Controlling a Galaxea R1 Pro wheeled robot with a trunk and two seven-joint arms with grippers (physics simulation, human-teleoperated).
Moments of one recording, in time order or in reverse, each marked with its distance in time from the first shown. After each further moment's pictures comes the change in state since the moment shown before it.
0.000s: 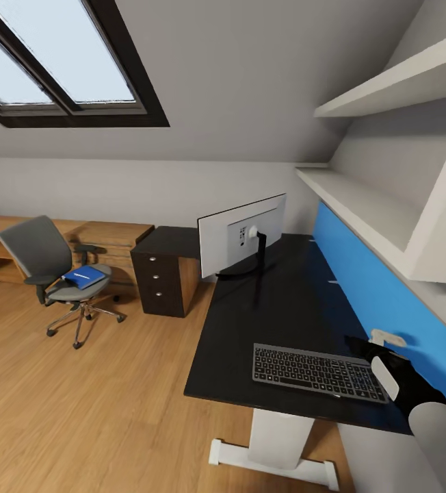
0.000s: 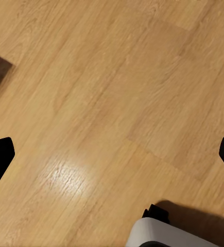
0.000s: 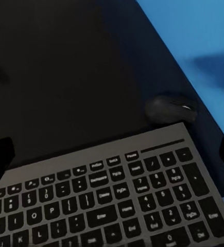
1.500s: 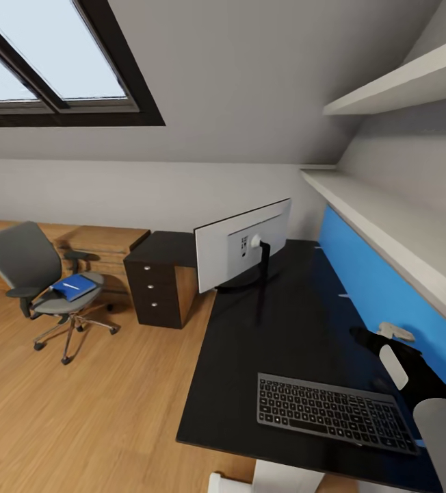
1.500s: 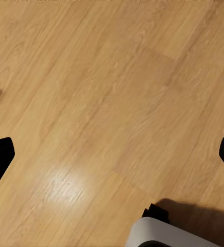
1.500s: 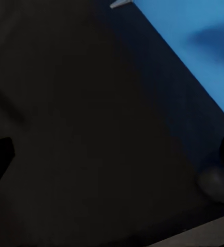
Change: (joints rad) left arm 0.000 0.000 0.000 0.000 0.000 0.002 -0.002; right arm 0.000 0.000 -0.120 -0.111 -0.026 0.120 -0.007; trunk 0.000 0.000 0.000
